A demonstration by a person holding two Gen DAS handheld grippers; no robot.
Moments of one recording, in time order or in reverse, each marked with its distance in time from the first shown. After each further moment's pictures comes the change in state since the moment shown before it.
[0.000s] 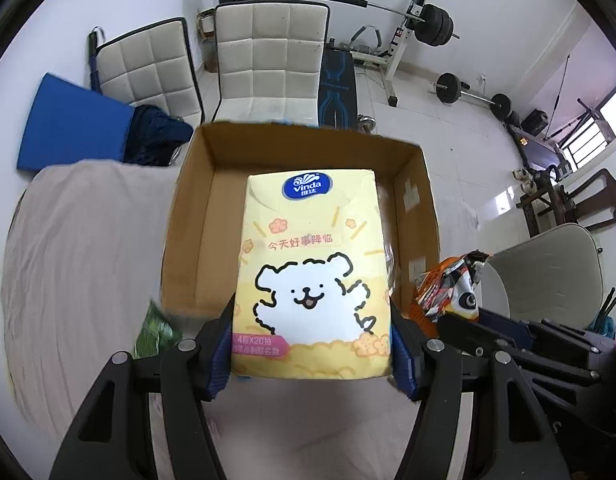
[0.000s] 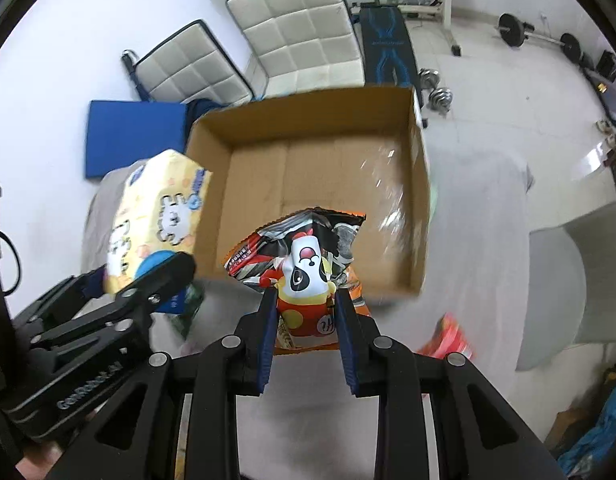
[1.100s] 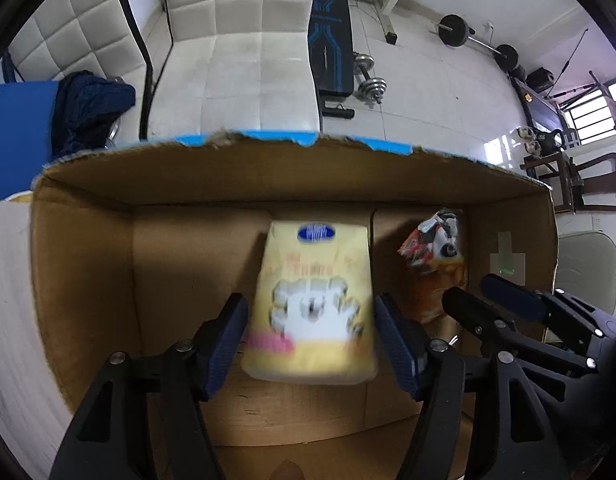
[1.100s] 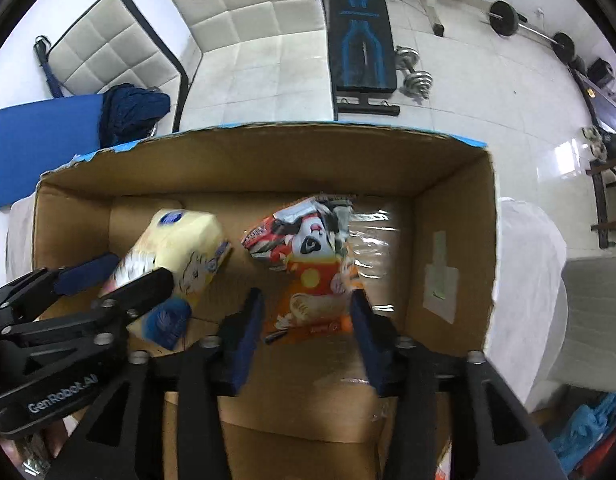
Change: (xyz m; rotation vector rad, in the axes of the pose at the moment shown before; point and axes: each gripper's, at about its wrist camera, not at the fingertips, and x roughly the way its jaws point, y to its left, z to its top) left arm 0.100 -0.023 0.164 0.027 0.273 -0.114; right arm 0.187 -0.029 0.147 0.019 0.116 -0.138
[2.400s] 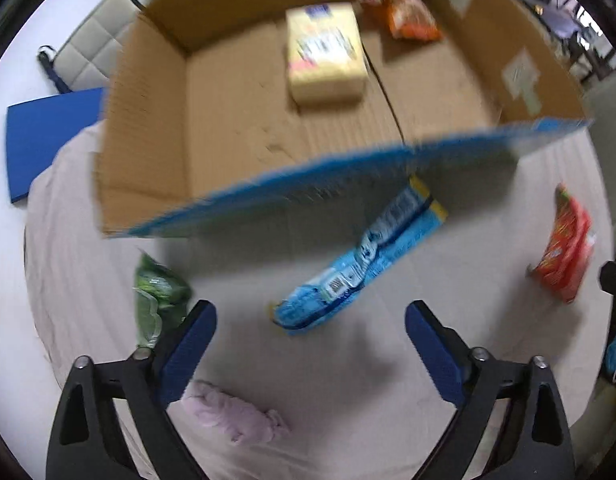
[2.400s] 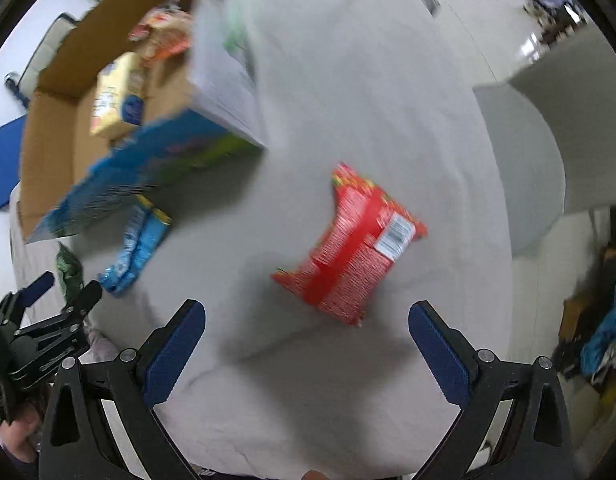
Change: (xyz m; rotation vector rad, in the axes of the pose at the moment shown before) left arm 0.016 -0.020 -0.216 0.225 0.044 0.366; right arm -0.005 -0.116 -0.295 0.303 0.107 0.026
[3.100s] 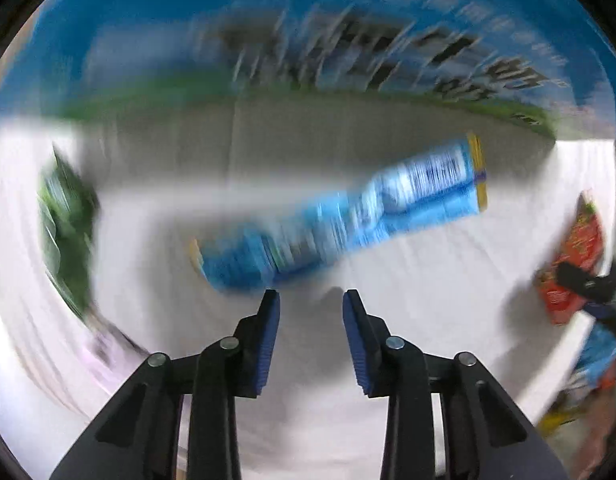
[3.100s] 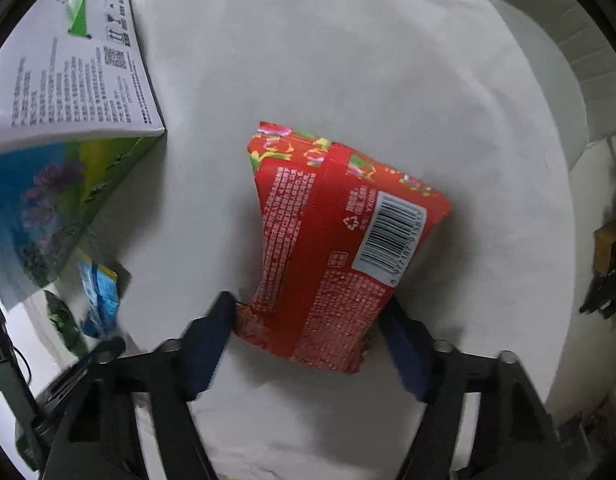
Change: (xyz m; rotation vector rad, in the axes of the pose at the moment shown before) left arm 0.056 -0.007 0.007 -0.255 0.270 -0.202; right arm 0.078 -0.044 0.010 0.156 0.148 0.056
